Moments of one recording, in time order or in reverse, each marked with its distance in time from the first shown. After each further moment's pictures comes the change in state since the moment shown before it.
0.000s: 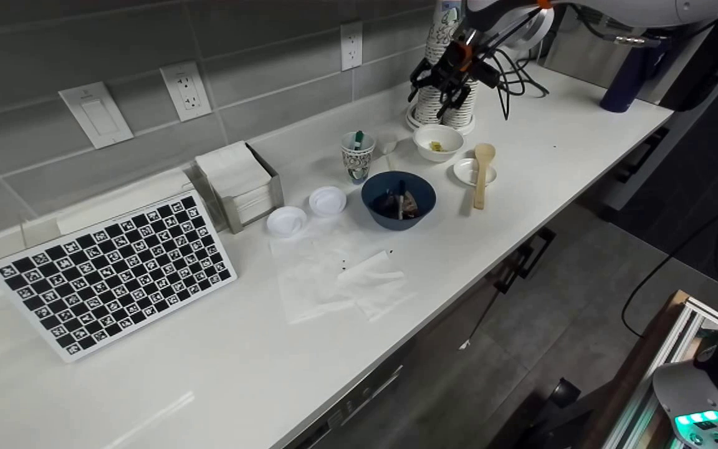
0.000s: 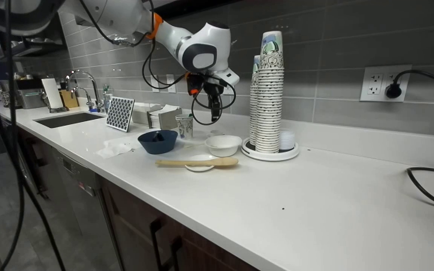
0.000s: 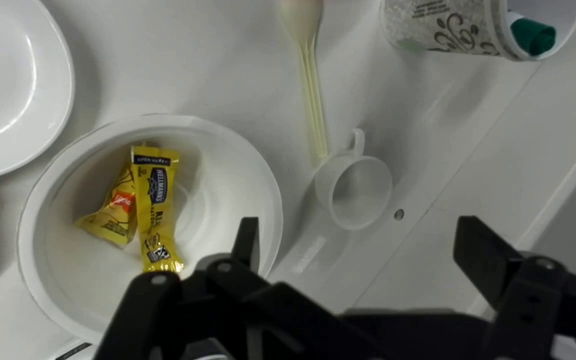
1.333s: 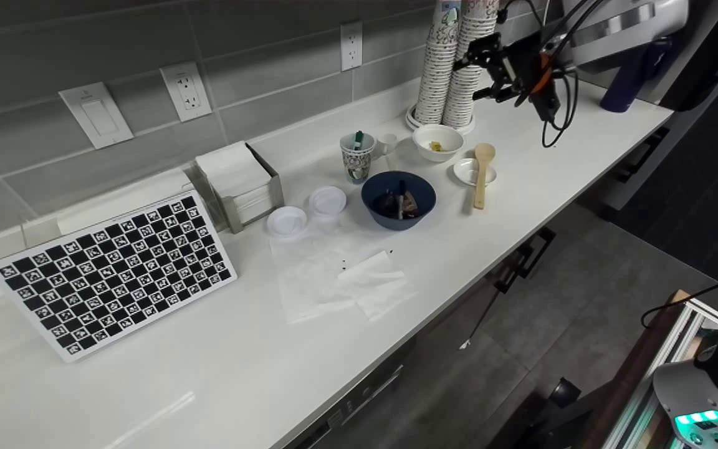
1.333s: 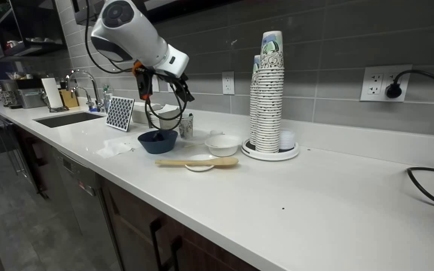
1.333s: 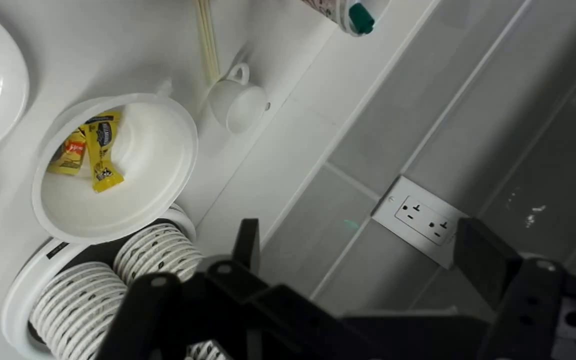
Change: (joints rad) arm -0.230 -0.710 0.311 -0.872 1.200 0.629 -1.076
